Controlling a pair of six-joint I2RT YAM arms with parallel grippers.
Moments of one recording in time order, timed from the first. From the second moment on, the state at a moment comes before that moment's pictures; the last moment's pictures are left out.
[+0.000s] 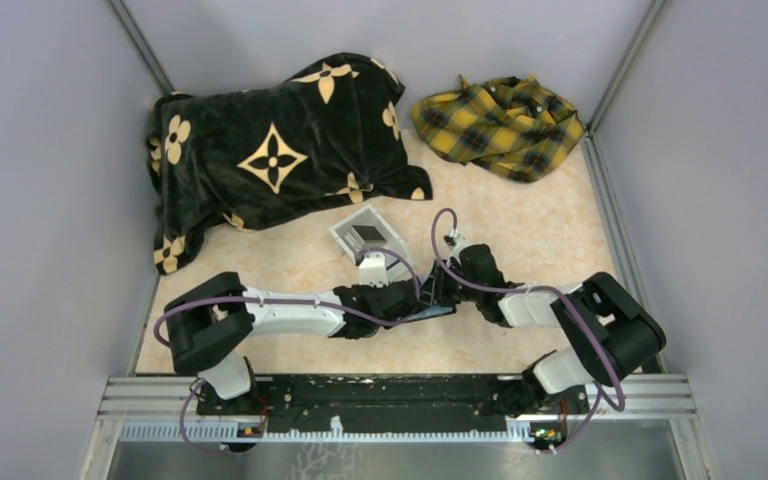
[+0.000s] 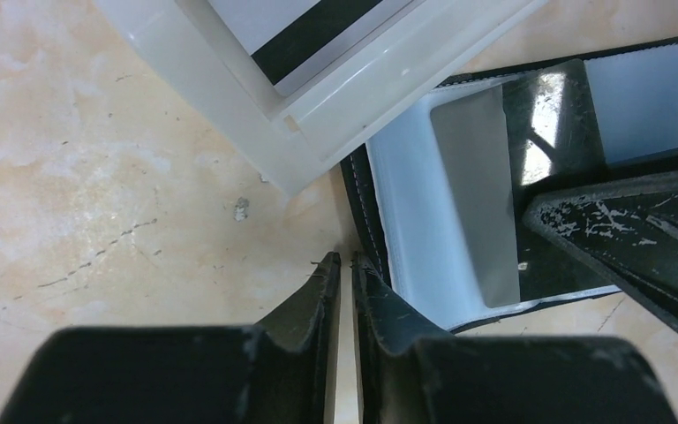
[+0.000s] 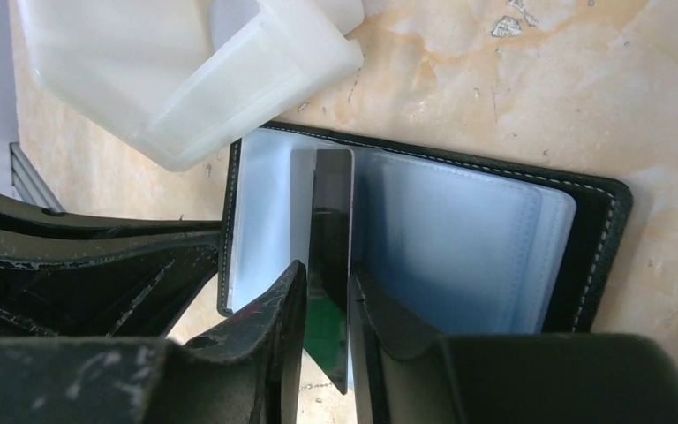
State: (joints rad) left arm -1.19 1.67 0.84 -0.30 -0.60 -1.11; right arm 0.56 1.45 0.36 0.45 -0.36 0.66
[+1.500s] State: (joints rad) left arm -1.19 1.70 0.79 -0.04 -0.51 -1.12; right arm 0.68 1.32 0.54 -0.03 0.02 0.59
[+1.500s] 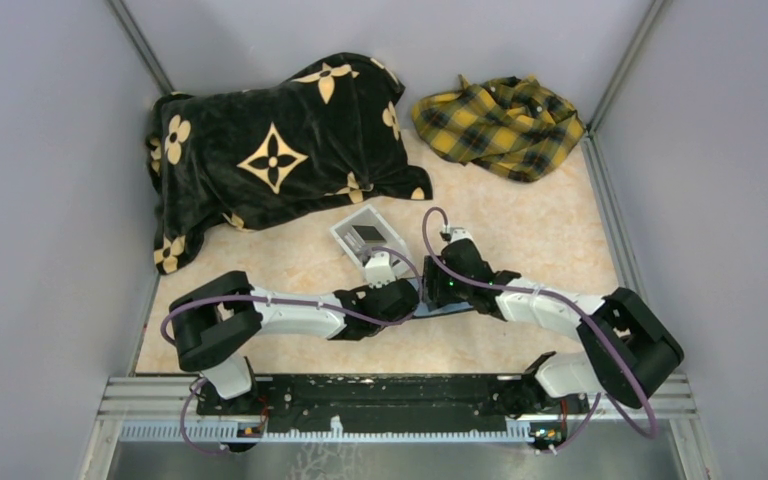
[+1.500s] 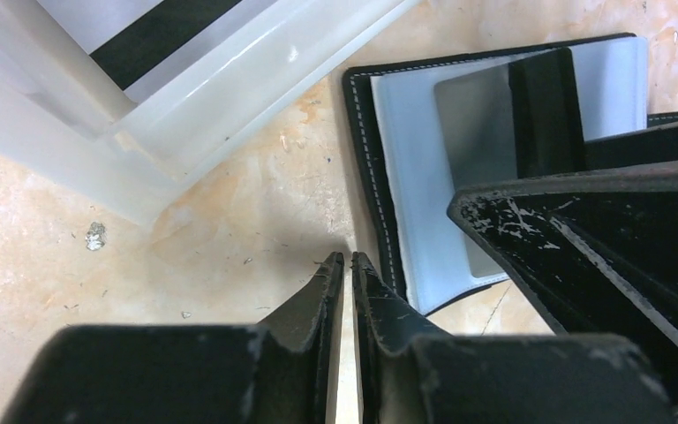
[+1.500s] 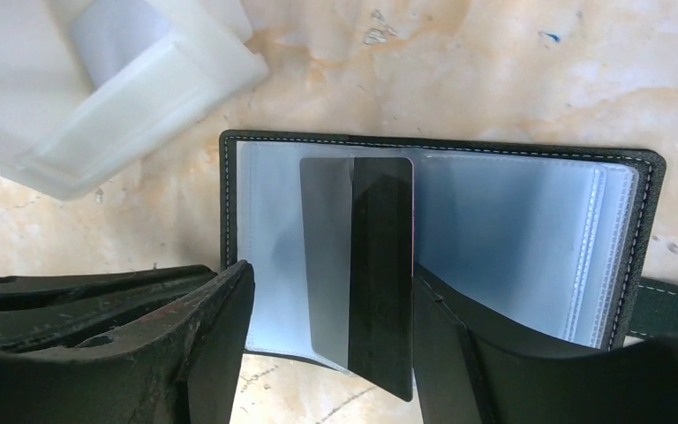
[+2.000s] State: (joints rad) left arm -1.19 1.70 0.78 -0.02 -0.49 -1.13; right arm 0.68 1.27 0.52 -0.10 0.13 0.61
